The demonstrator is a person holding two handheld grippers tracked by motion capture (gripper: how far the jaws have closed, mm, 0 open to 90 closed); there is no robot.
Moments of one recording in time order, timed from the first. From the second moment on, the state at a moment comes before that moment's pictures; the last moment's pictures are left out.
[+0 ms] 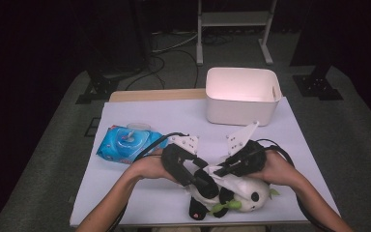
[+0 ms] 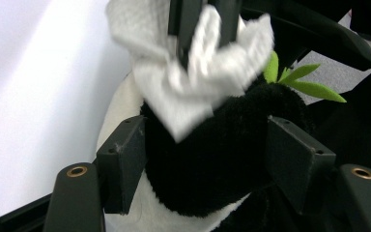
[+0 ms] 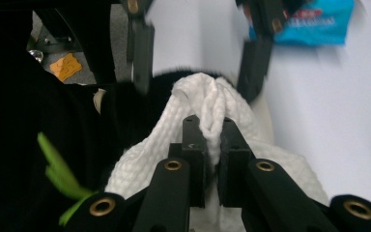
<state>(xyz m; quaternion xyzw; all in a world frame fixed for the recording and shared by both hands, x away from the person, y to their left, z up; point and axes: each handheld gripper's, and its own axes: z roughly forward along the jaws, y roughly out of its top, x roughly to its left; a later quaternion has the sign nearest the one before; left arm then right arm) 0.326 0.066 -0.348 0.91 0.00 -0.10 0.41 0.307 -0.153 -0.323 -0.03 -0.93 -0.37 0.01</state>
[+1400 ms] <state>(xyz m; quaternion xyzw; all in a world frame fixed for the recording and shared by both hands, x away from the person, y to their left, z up) 0.332 0.022 -0.337 0.93 -0.02 -0.09 0.35 0.294 -0.234 -0.339 -0.12 -0.92 -0.37 -0.02</state>
